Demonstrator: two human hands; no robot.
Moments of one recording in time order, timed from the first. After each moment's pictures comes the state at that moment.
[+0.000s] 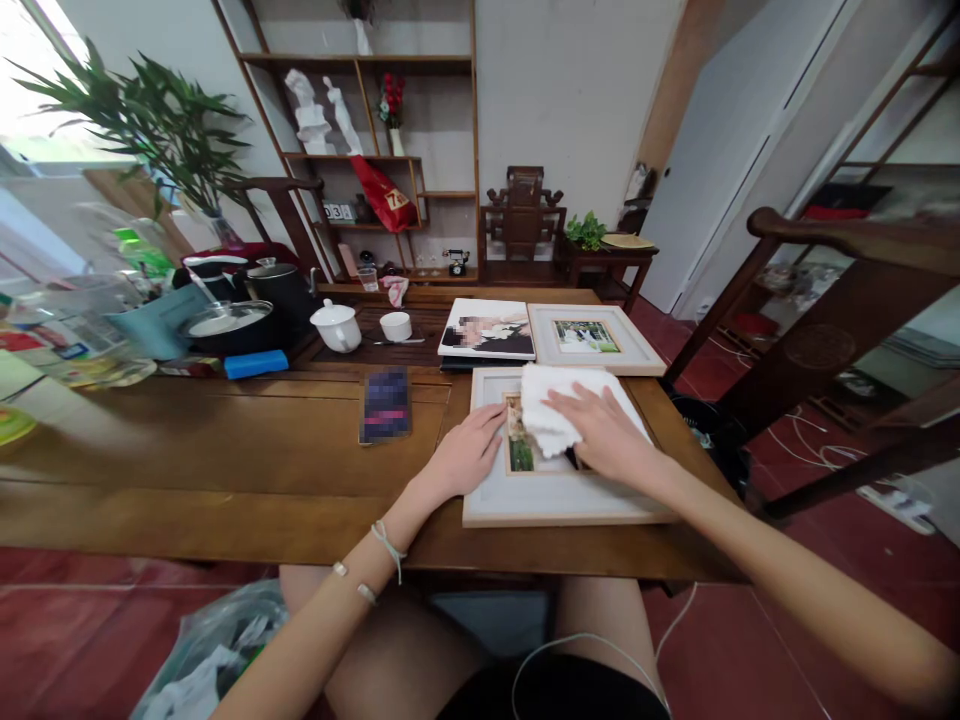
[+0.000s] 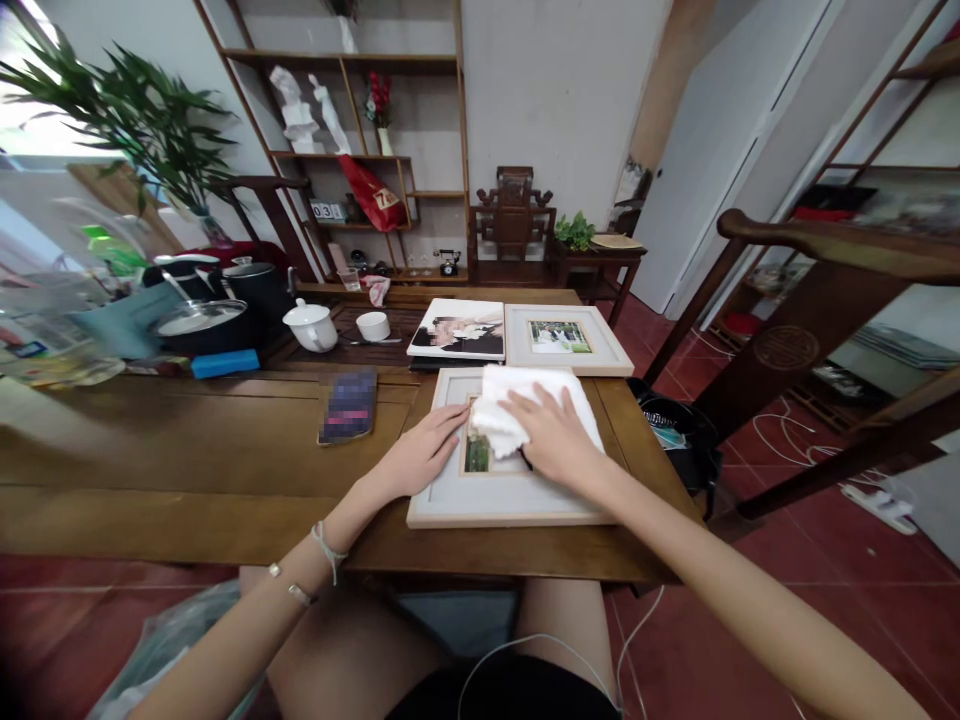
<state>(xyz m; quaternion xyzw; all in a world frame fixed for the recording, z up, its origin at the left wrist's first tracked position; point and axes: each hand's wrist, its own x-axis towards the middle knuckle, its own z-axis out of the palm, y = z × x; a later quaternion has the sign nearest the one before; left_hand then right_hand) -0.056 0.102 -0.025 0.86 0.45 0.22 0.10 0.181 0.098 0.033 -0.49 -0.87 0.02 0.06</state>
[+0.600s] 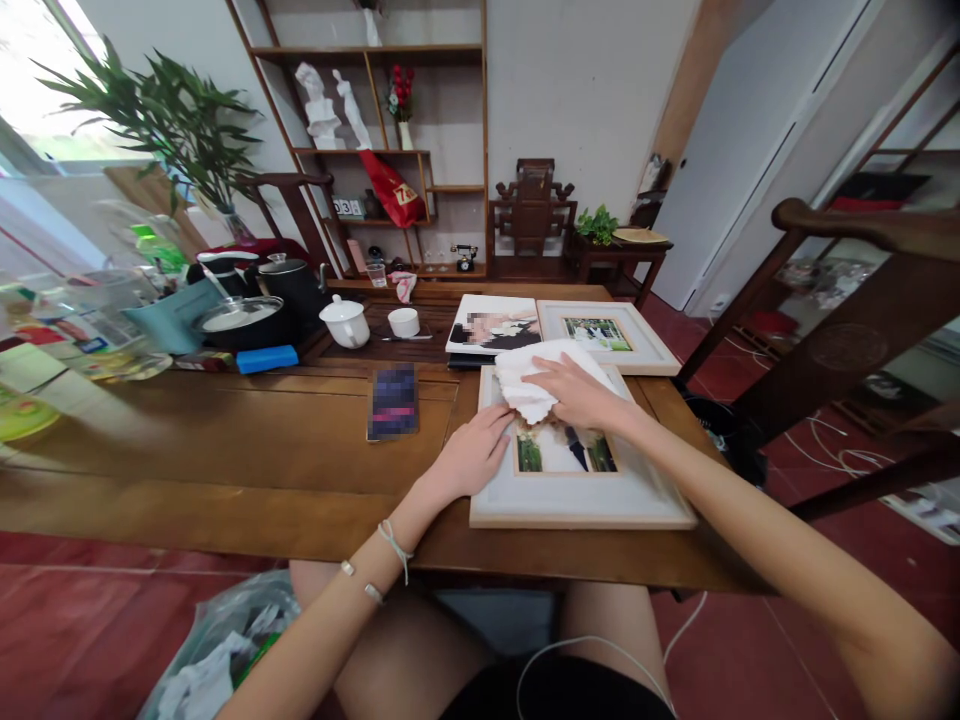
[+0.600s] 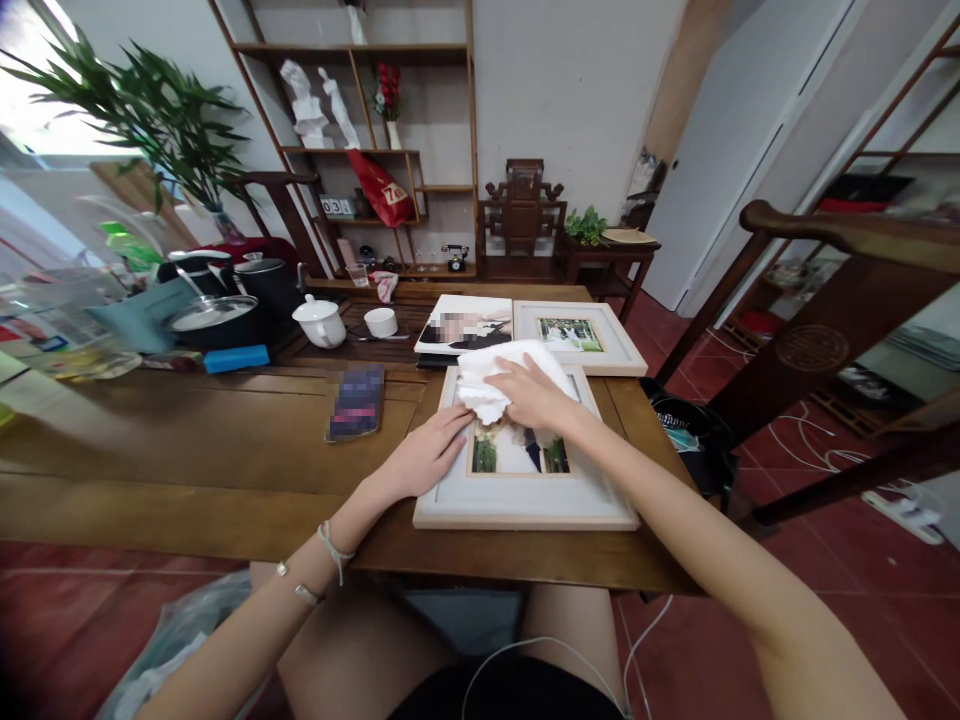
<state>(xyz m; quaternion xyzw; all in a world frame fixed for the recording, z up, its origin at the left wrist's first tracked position) -0.056 0.100 -0.022 0.86 0.45 0.21 0.09 0.155 0.170 0.034 -0.38 -0.92 0.03 0.03</state>
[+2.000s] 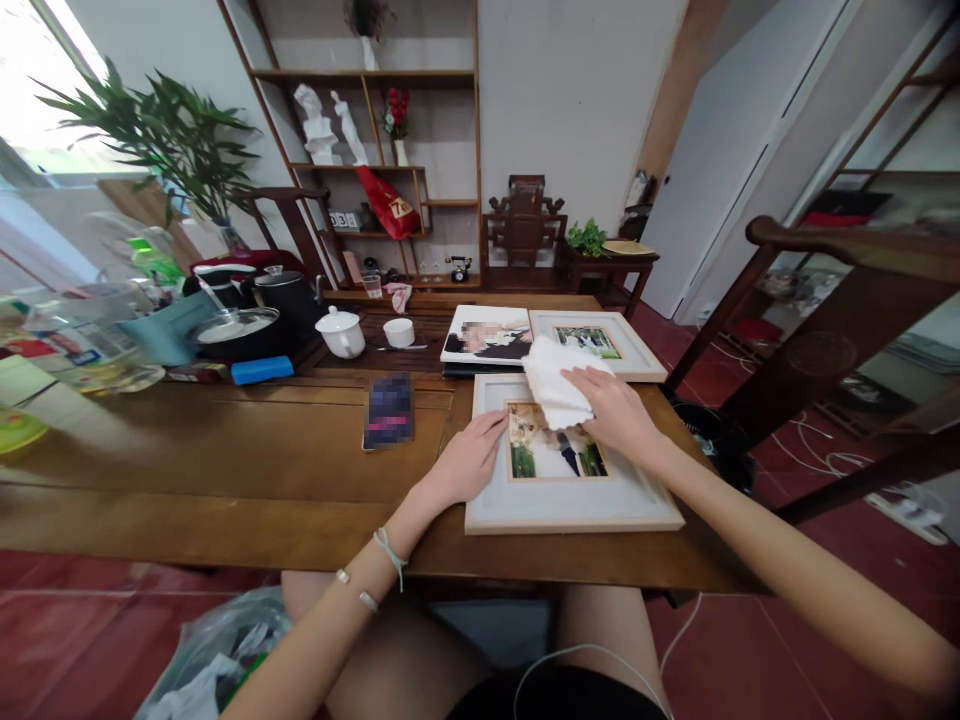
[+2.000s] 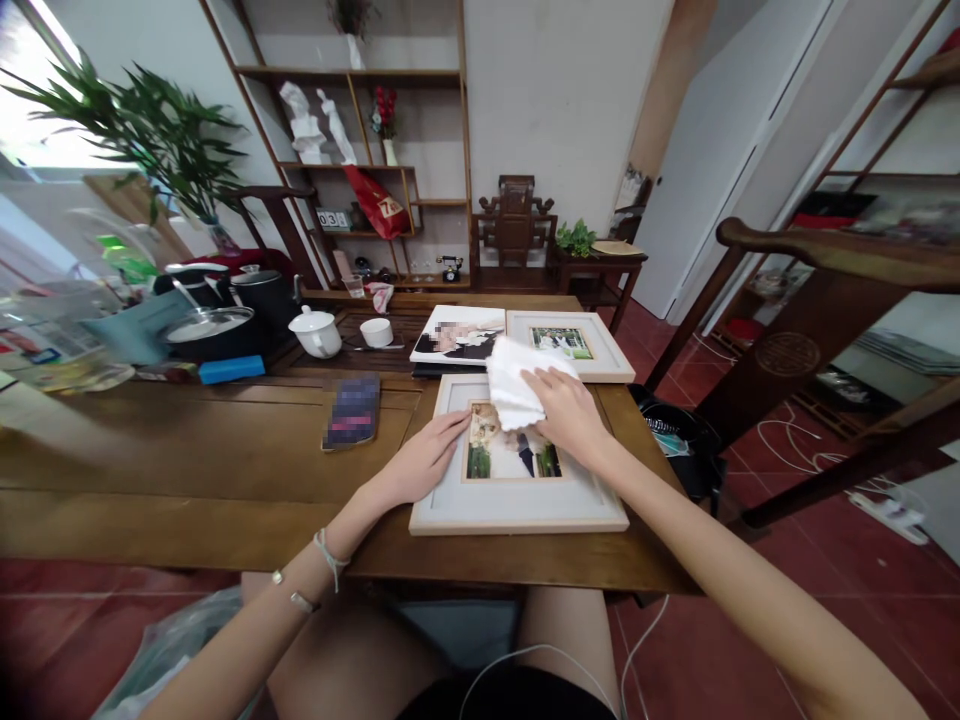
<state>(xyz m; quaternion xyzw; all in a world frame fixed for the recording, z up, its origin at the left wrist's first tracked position) -0.057 0.102 -0.026 0.86 0.44 0.22 0.11 0.199 0.138 0.029 -0.50 -0.85 -0.10 0.13</state>
